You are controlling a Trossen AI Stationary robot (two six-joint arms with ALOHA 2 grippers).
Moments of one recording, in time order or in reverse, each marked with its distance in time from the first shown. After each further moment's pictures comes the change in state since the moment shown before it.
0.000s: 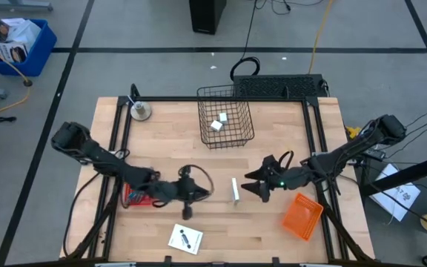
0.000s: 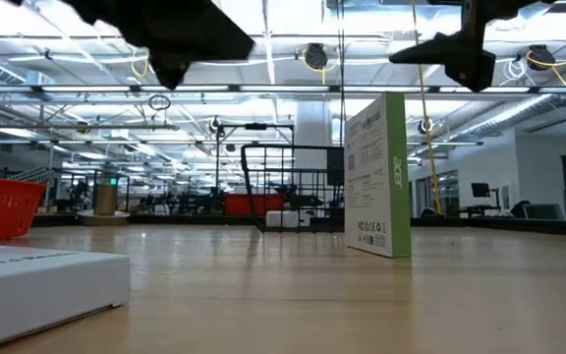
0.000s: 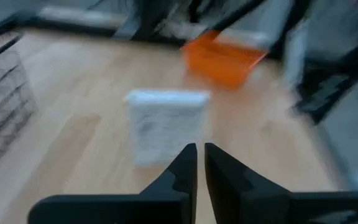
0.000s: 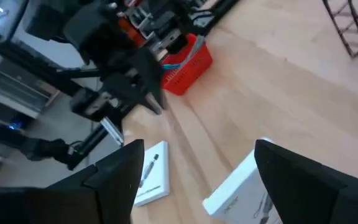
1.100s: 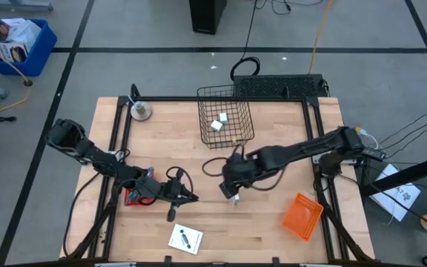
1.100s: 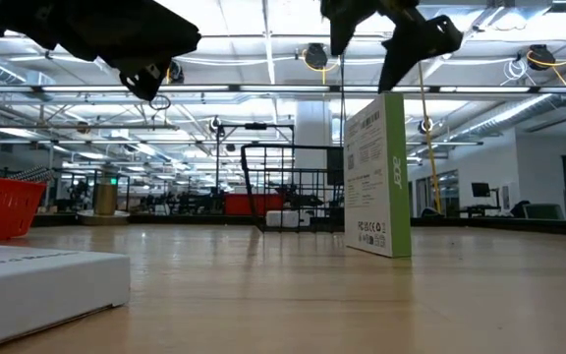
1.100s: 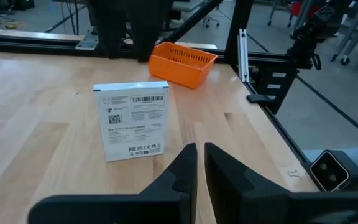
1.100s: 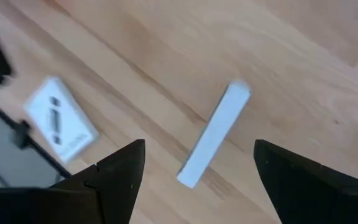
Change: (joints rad) left arm -0.034 -0.098 -0.248 0.299 0.124 0.103; right arm -0.206 0.597 0.919 -1.132 -0.453 0.245
